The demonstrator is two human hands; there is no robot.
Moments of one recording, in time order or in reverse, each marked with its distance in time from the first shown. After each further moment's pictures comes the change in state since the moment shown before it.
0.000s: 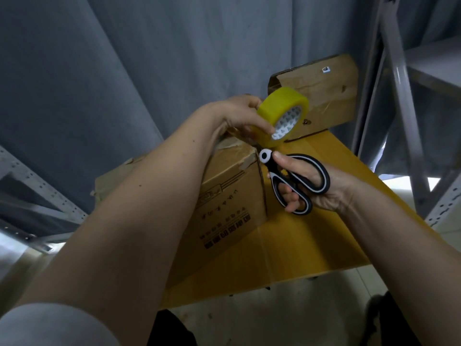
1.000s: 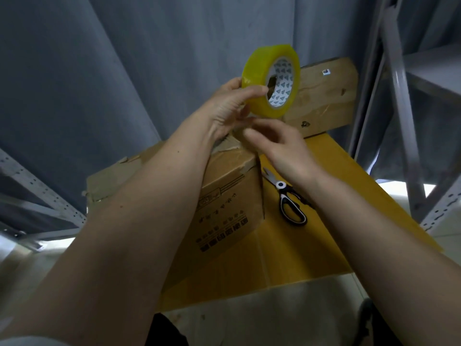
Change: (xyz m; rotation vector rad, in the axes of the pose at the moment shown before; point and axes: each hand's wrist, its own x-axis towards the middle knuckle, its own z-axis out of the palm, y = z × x) left_hand -0.012 -0.005 0.005 -0.800 0.200 0.164; right_hand 0.034 -0.027 0.036 -0.521 0.531 -0.480
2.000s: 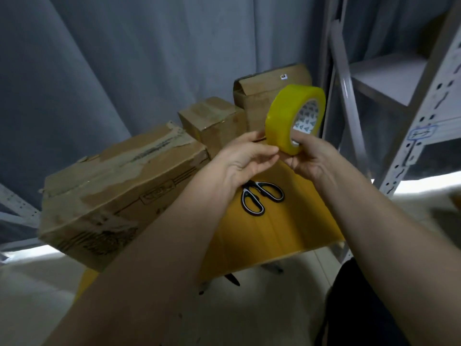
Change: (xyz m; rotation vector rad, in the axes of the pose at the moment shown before) left_hand -0.055 -0.053 0.109 -0.402 -0.073 -0.308; right_hand -0.019 0.038 -0.108 0.994 0.228 0.550
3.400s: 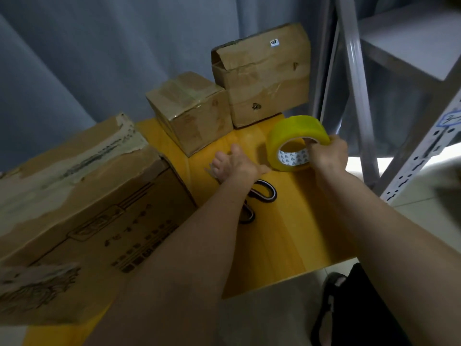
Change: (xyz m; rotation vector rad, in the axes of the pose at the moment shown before) left_hand 0.144 -0.080 -0.024 1.313 0.666 -0.137; right_hand 0.099 0.006 -0.090 -0.938 0.708 -0.311
